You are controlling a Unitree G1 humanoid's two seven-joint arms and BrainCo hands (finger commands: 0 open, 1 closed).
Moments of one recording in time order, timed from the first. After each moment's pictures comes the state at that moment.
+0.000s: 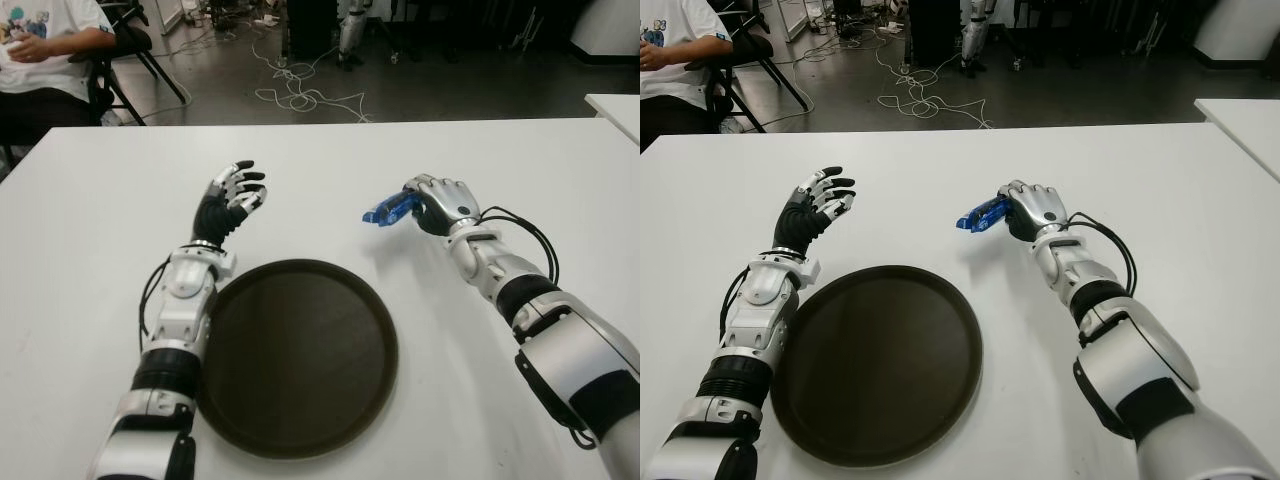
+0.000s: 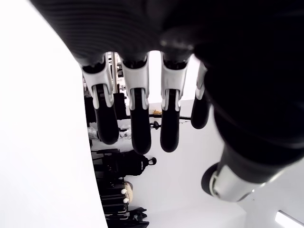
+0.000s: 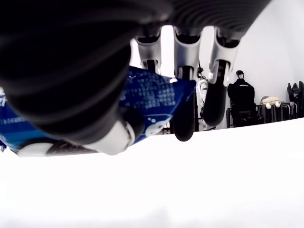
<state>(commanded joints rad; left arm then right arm) -0.45 0.07 0.07 0.58 -0.05 -0.25 -0.09 -0.91 -0.22 0.57 1.33 -0.74 -0.24 -0.48</state>
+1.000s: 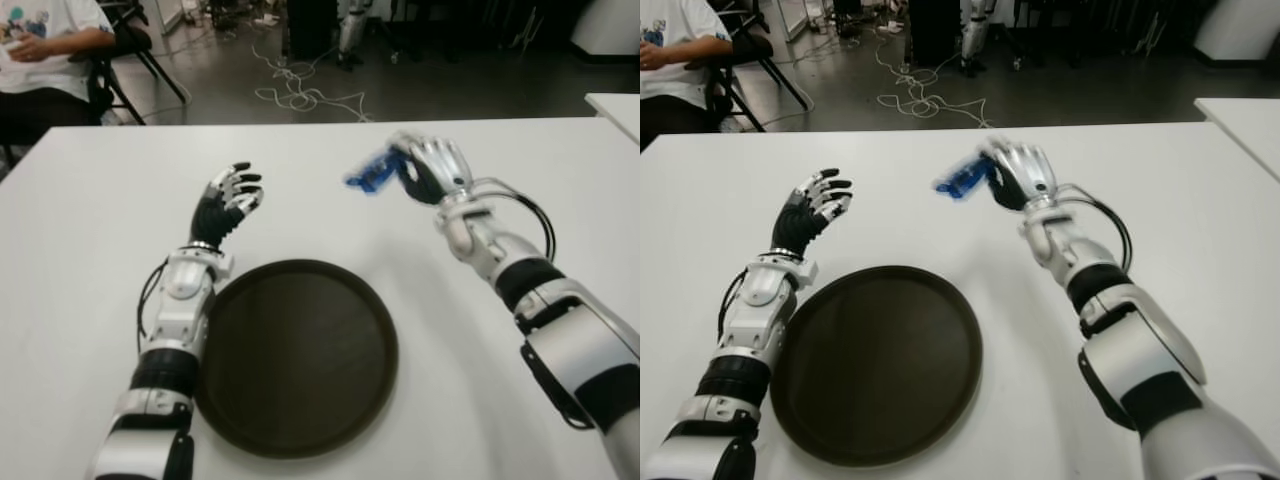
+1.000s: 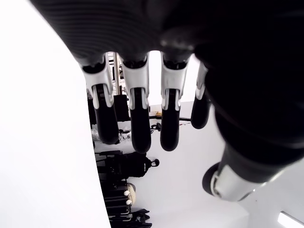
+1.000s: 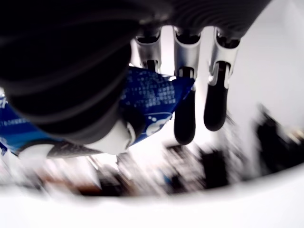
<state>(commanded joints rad) -0.46 0.08 0.08 0.60 -0.05 -0.24 -0.09 -0.86 -0.27 0.54 0.93 -0.75 -0.39 -0.63</state>
